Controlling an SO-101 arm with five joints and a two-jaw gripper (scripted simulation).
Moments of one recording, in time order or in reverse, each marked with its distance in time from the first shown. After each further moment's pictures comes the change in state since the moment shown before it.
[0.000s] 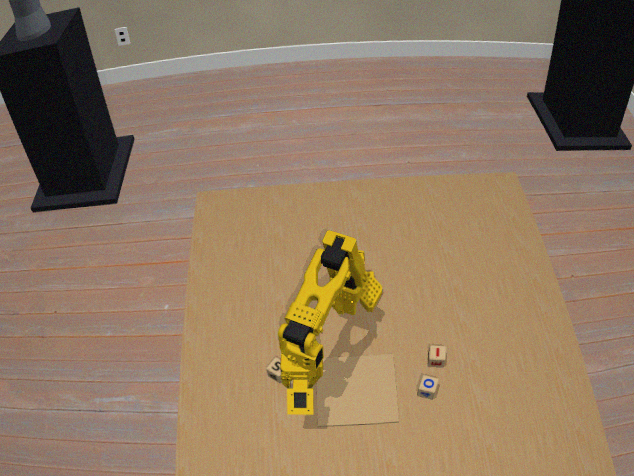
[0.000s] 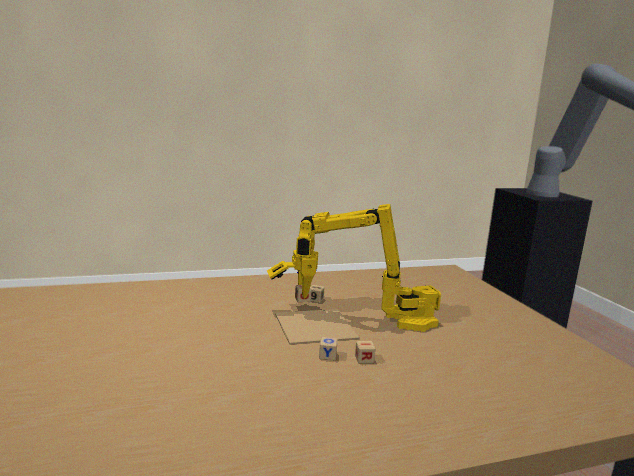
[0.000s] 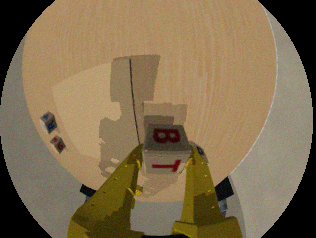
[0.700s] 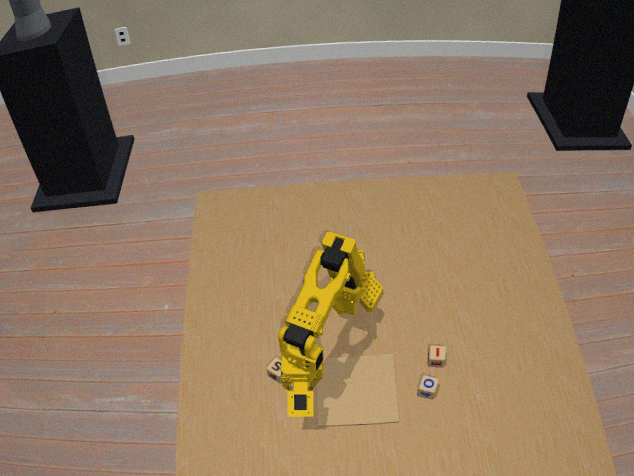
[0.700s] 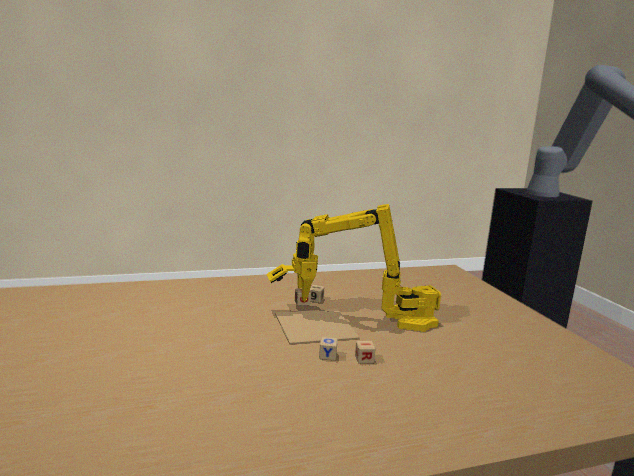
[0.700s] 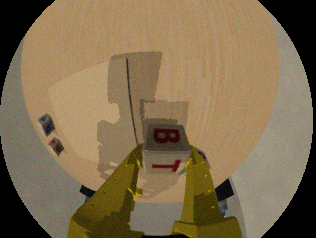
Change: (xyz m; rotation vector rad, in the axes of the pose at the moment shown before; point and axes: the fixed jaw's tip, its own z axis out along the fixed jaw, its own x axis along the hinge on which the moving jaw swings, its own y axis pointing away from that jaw) arm 0.000 0.000 0.008 0.000 -0.001 0.000
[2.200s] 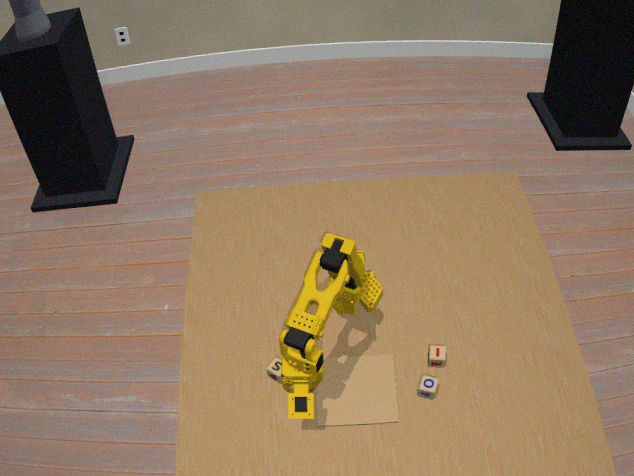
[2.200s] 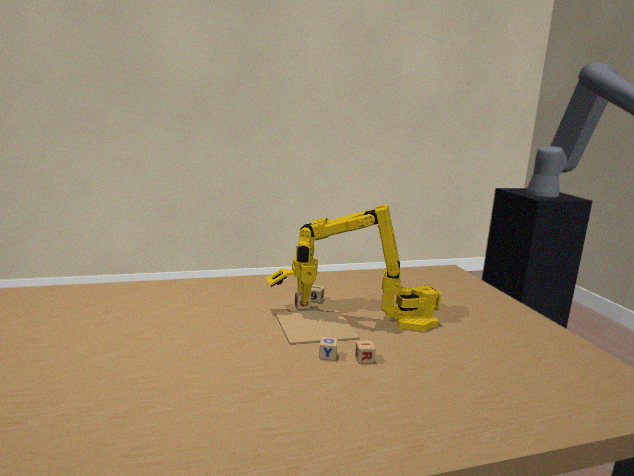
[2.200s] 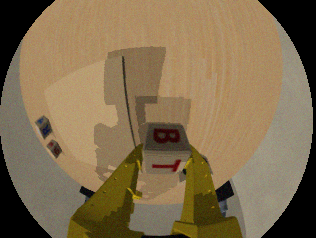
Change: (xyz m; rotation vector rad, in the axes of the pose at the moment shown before) arm 0.000 0.000 0.009 0.000 0.001 0.000
